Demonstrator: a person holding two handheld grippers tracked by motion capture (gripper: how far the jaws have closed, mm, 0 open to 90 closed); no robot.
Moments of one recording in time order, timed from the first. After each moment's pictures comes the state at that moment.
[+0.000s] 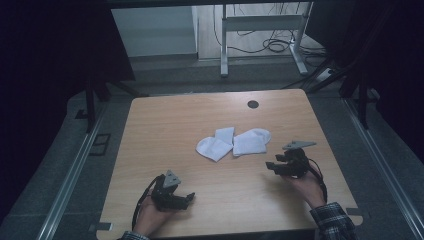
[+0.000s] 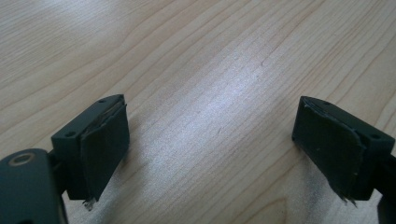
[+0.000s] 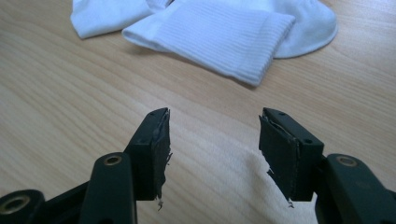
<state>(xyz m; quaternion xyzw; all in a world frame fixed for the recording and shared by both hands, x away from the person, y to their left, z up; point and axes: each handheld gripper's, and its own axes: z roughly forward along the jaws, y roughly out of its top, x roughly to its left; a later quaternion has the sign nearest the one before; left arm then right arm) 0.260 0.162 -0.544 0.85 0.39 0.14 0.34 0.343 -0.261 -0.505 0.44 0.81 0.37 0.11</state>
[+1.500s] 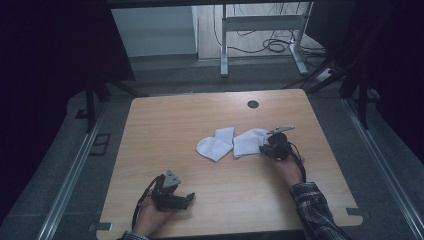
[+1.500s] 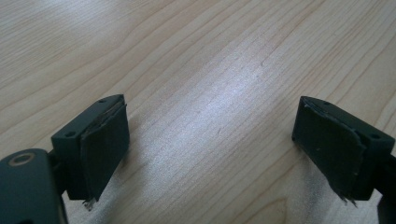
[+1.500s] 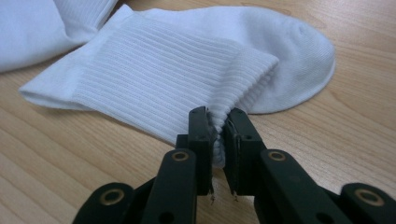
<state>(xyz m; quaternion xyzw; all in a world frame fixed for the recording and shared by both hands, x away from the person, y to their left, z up) 0.260 0.162 -0.544 0.85 0.39 0.14 0.34 0.410 -0.226 -0.527 0.47 0.81 0.32 0.14</state>
